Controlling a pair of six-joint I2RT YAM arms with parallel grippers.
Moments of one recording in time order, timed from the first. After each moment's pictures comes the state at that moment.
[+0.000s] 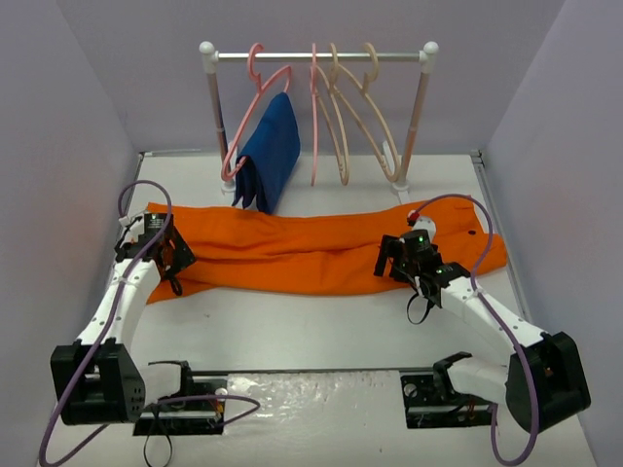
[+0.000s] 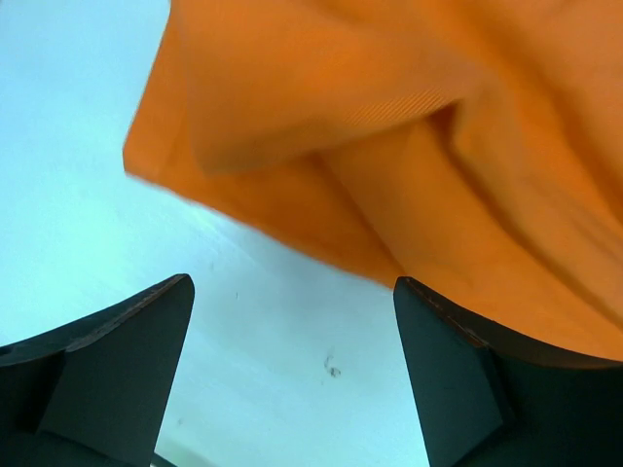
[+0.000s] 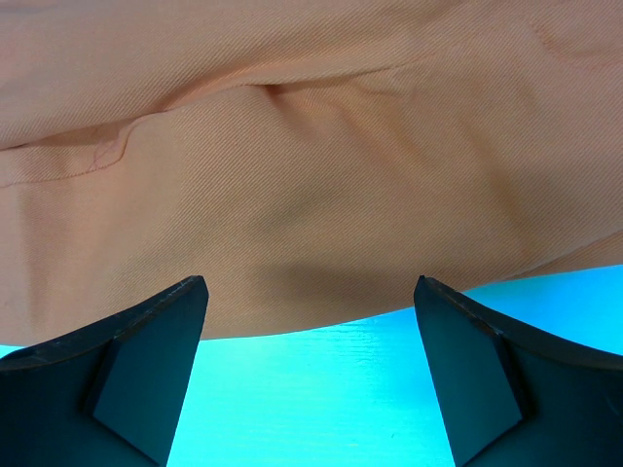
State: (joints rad) left arm 0.03 1.13 0.79 -0.73 -0.34 -0.62; right arm 0.37 1.14 0.60 -0.28 0.16 0.49
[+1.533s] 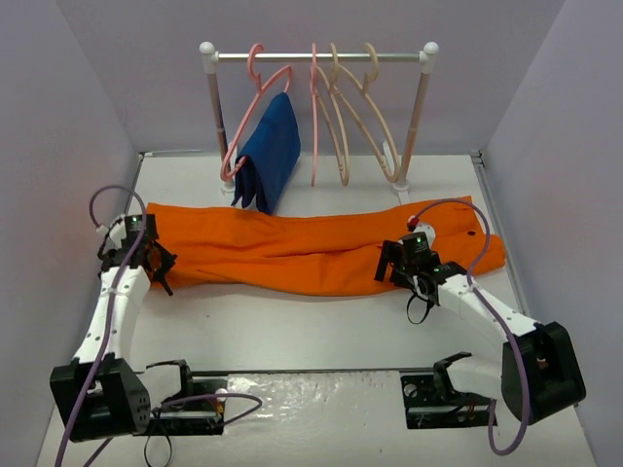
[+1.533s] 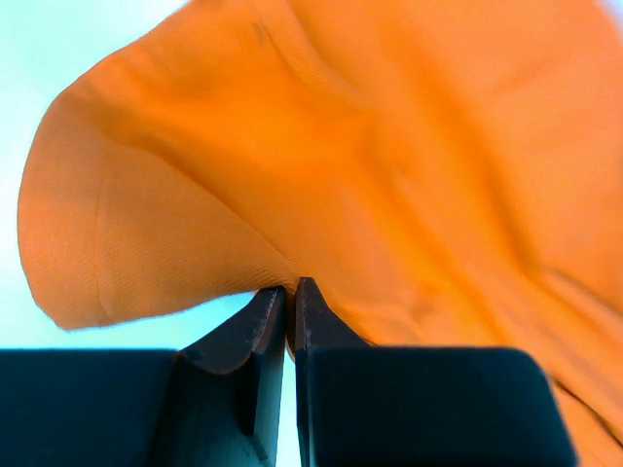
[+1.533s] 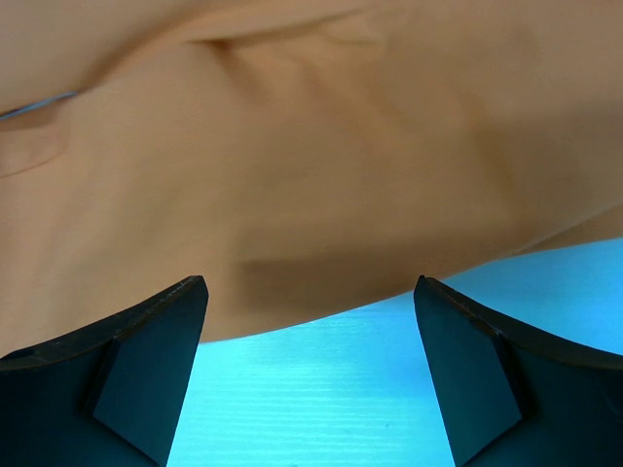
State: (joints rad) left arm 0.14 1.14 0.84 -0.69 -0.25 -0.73; right arm 0.36 1.18 0.58 -0.29 0.14 0.52
